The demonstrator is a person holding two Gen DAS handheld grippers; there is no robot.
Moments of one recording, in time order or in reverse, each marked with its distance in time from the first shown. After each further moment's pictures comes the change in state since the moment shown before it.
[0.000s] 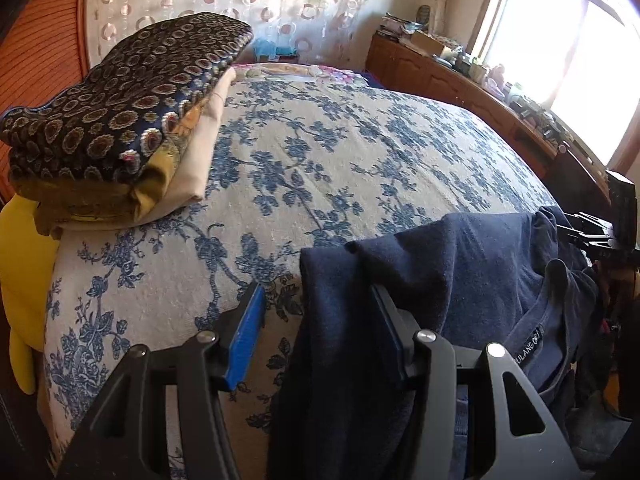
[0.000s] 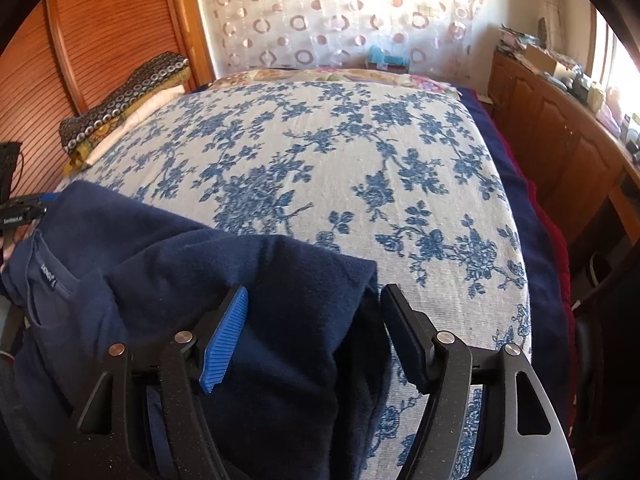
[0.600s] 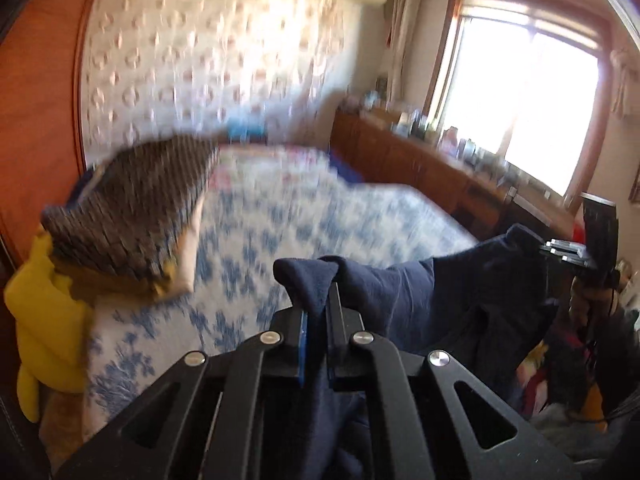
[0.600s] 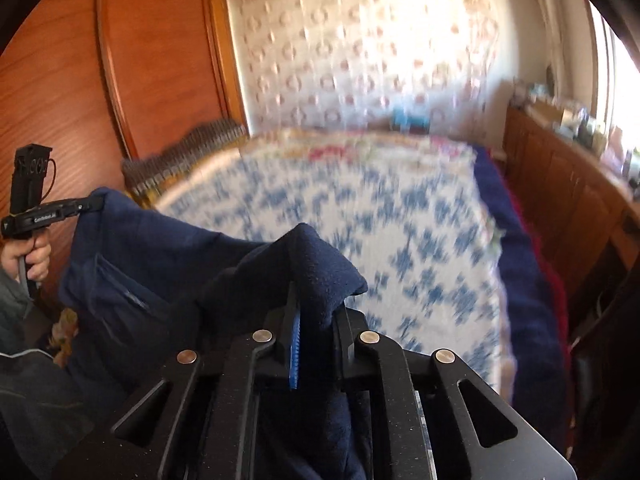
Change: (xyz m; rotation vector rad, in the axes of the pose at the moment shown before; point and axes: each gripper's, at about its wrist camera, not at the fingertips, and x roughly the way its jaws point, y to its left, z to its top) left arm -0.132 -0.044 0.005 0.061 -0.336 -0.100; right arm -0.118 0.040 0.003 -0.048 -0.252 0.071
